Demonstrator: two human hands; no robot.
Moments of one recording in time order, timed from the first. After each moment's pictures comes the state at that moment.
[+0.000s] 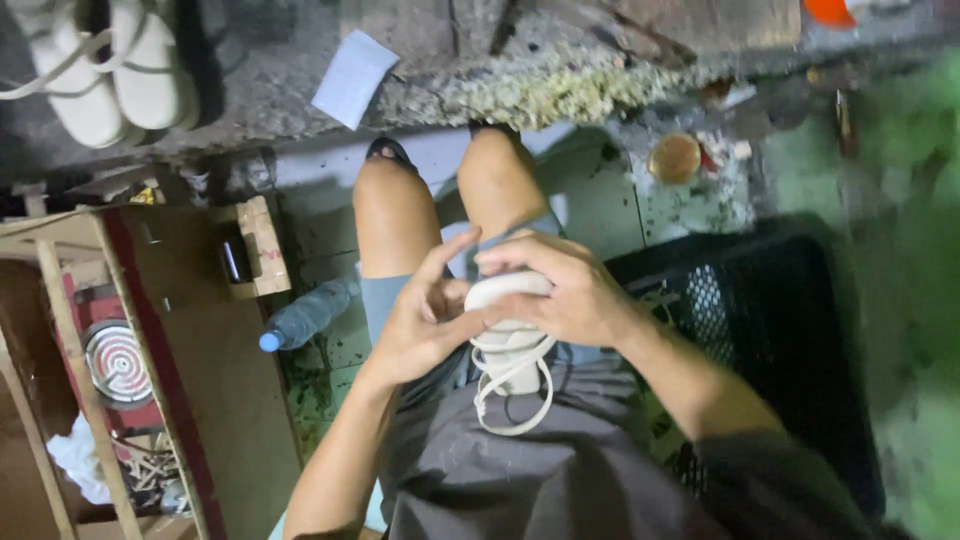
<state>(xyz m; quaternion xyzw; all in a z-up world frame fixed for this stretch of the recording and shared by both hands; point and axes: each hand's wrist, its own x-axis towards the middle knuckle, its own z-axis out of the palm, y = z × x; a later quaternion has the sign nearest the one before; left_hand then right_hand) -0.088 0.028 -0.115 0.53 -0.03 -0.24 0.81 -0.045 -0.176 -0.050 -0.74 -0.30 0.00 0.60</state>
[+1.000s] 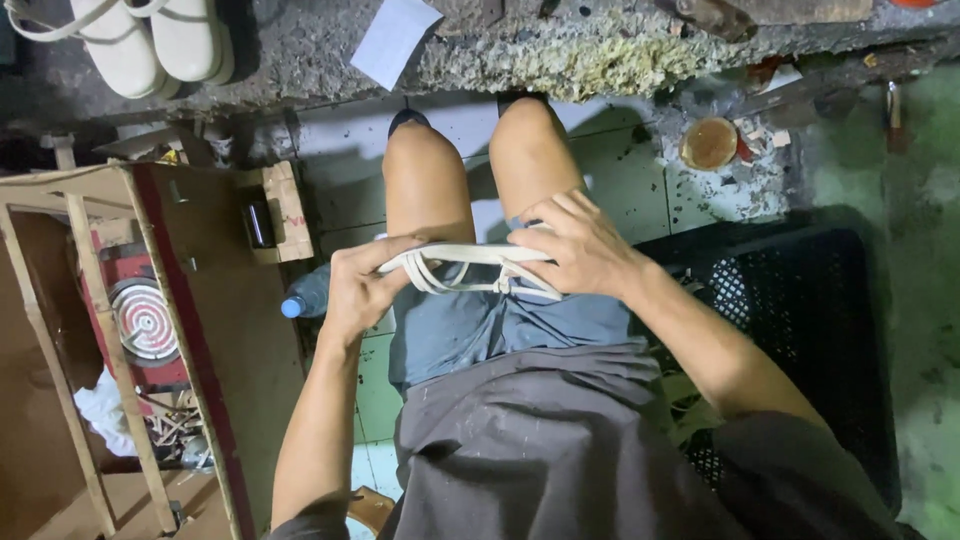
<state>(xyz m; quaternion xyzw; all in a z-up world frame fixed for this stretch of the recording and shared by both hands) -0.082 0.117 -0.140 0.82 -0.09 0.00 0.57 -0.042 -0.188 -0.180 -0.83 -0.43 -0.11 0.34</state>
